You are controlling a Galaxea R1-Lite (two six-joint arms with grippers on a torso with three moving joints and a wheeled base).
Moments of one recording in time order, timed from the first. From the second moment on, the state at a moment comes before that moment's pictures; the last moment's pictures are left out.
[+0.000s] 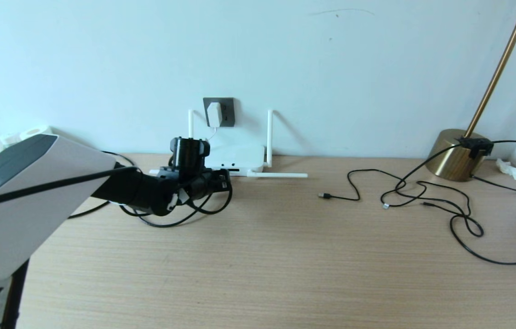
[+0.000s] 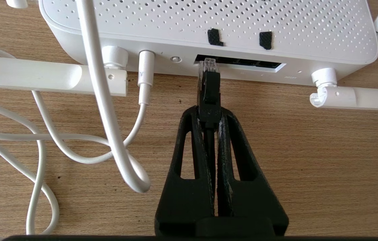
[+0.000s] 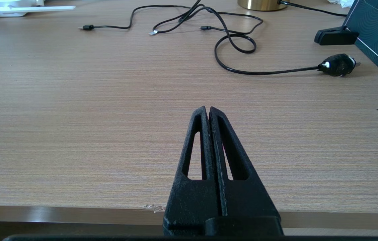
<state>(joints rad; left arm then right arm) -0.37 2.21 -1.44 -0.39 0.16 -0.24 0.01 0.00 0.00 -0.04 -0.03 0.05</state>
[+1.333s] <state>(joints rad) -0.37 2.22 -1.47 -0.38 0.16 -0.24 0.01 0.00 0.00 -0.04 -0.03 0.05</state>
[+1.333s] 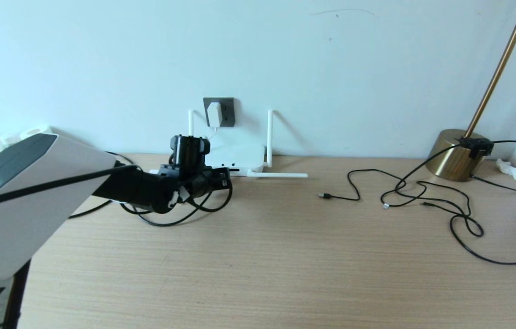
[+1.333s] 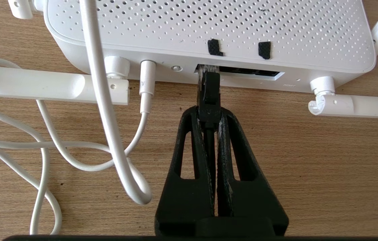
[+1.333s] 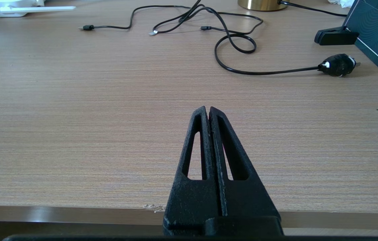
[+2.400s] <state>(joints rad) -0.37 2.22 -1.47 -0.38 0.16 -0.24 0.01 0.00 0.00 -0.04 -0.04 0.05</state>
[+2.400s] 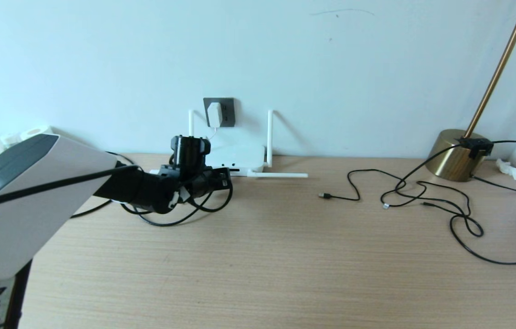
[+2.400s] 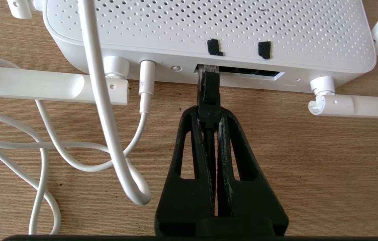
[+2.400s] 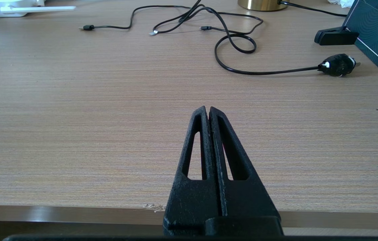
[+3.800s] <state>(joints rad) -0.37 2.24 -1.50 -0.36 0.16 -0.24 0.01 0.00 0.00 -0.04 -0.04 0.05</state>
